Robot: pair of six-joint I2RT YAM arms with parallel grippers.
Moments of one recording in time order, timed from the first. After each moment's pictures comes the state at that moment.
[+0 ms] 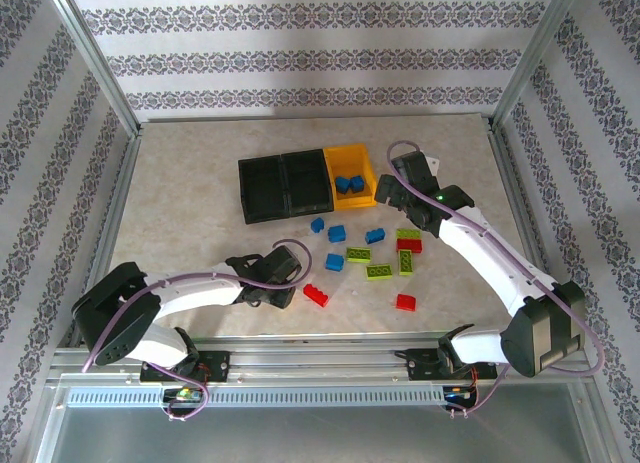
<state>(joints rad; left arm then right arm) -0.87 1.43 0.65 -0.44 -0.12 -0.49 0.42 1.33 1.13 -0.69 0.35 0.62</state>
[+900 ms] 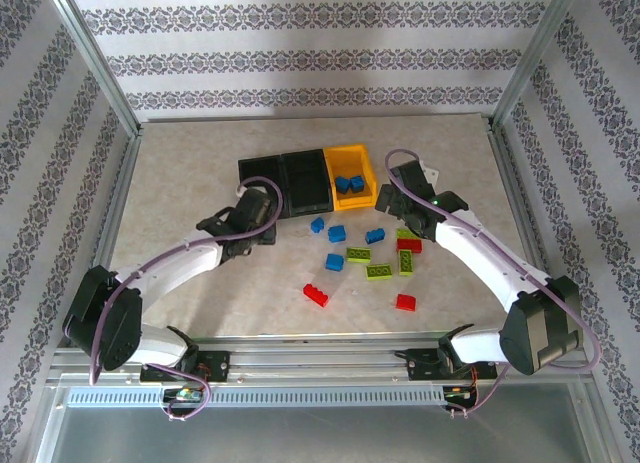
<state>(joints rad) -0.53 1.40 0.92 -0.43 -0.24 -0.50 0.42 1.34 1.05 -0.68 0.35 0.68</state>
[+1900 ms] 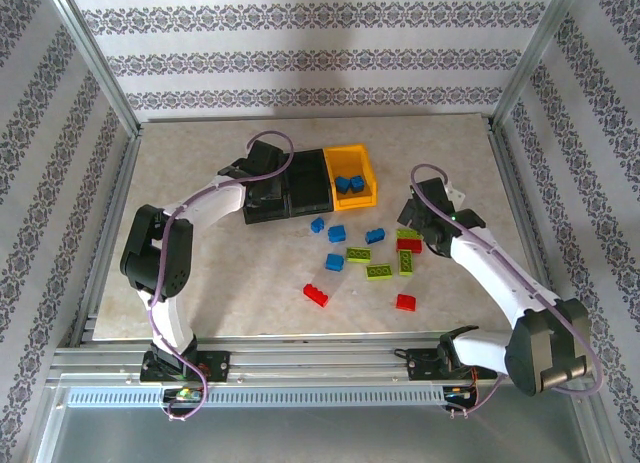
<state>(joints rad) -0.38 1.85 1.35 -0.44 -0.22 -0.39 0.29 1.22 0.86 -0.68 0.35 0.77</state>
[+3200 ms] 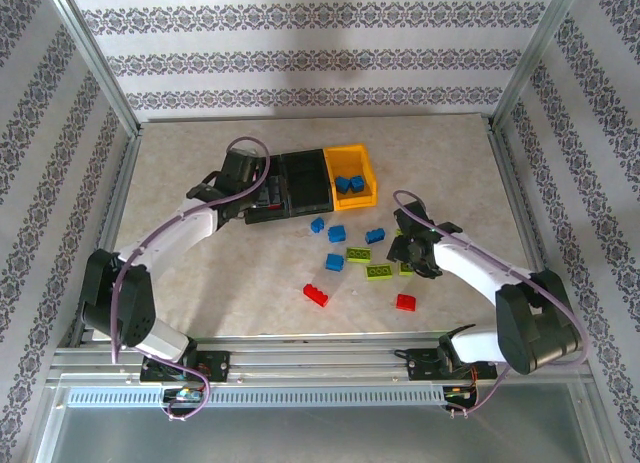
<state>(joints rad) -0.38 1.50 1.11 -0.41 -0.10 -0.46 0.36 1.36 0.71 -0.67 0.14 0.81</state>
